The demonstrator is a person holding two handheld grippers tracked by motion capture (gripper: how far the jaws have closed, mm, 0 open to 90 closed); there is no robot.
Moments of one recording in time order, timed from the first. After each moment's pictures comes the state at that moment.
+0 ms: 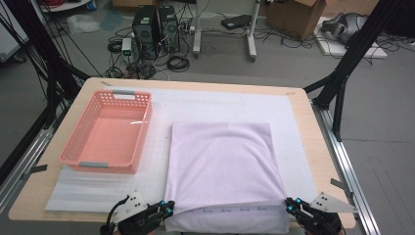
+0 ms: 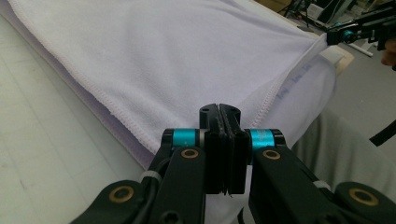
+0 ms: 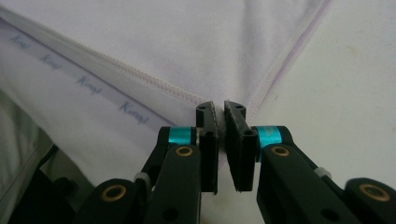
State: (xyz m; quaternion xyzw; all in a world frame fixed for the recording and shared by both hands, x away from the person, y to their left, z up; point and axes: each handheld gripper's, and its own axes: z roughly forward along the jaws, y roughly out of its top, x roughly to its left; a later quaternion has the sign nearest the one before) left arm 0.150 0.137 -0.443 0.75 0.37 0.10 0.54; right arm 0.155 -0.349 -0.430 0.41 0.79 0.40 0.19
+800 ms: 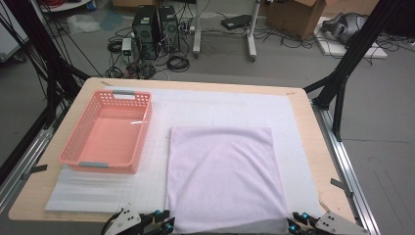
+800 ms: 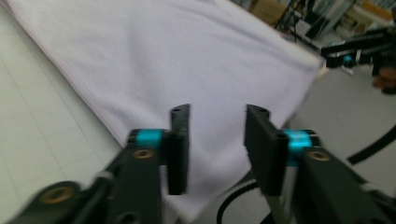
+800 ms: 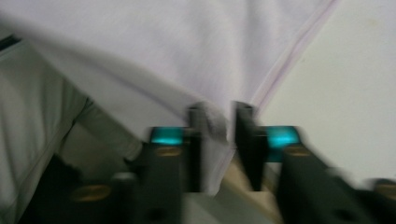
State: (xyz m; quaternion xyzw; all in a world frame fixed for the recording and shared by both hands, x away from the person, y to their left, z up) left arm 0.130 0.143 -0.441 0.72 0.39 0.08 0.57; right arm 0.117 -0.351 -0.428 0.42 0.79 0.40 0.19
